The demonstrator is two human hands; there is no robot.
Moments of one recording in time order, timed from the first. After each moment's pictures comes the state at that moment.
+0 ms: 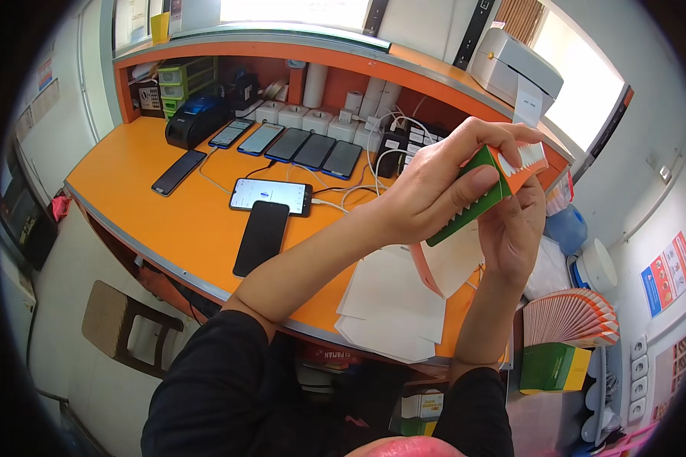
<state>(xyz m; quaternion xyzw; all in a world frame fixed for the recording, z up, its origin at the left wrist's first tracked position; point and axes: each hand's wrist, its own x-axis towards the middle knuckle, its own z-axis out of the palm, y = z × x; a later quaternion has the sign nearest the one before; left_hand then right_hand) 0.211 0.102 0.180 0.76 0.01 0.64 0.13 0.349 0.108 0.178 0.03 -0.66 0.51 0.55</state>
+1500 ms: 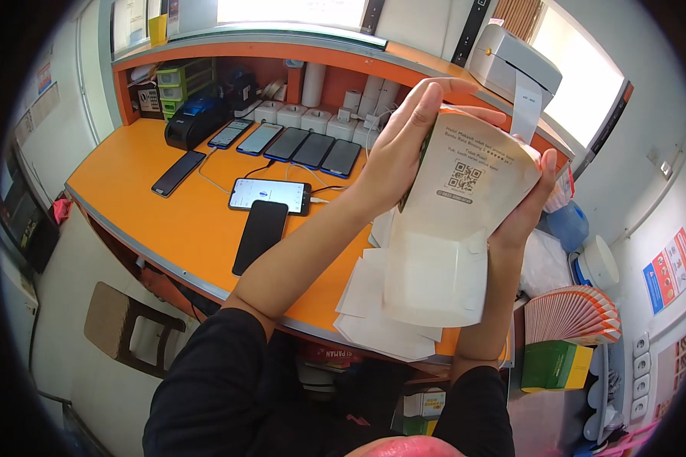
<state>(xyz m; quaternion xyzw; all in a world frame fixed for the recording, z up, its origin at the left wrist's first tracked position) 0.207 0.120 0.183 0.61 -0.02 0.68 0.40 0.356 0.147 0.175 -0.05 -0.52 0.55 0.65</state>
